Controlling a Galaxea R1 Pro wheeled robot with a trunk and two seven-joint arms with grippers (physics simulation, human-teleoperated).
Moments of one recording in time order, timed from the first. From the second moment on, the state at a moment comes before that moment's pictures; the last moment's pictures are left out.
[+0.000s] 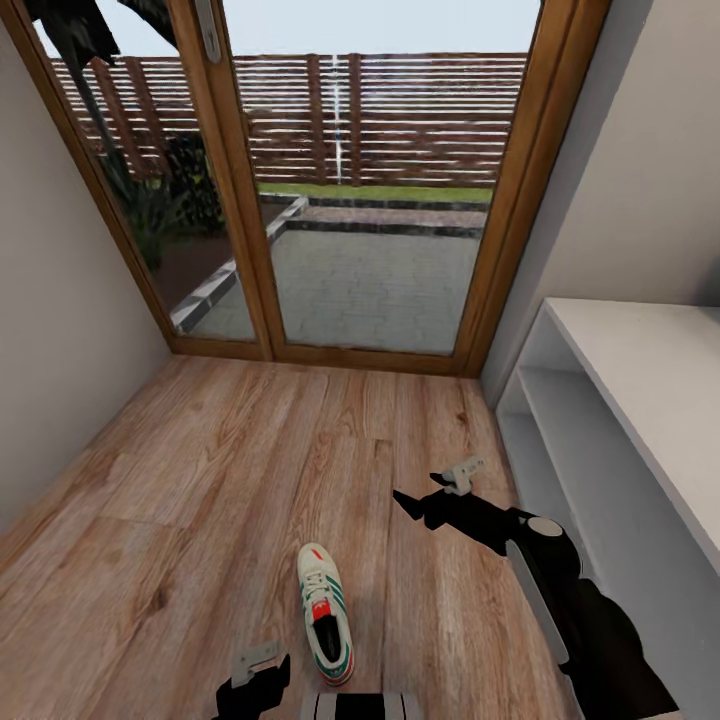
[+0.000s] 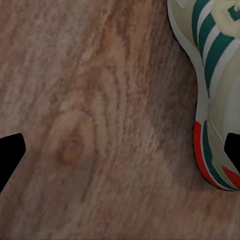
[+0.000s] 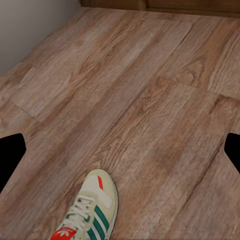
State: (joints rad) left arm -0.47 -0.09 0.04 -0.07 0.21 -0.38 0.00; right arm -0.41 -0.07 0.13 -1.46 -0.12 0.53 0.51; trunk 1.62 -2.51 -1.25
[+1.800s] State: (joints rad) left arm -0.55 -0.17 0.02 -0.52 0.21 0.15 0.16; right arm -0.61 0.17 0.13 -1.46 -0.32 0.69 0.30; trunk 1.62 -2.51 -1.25
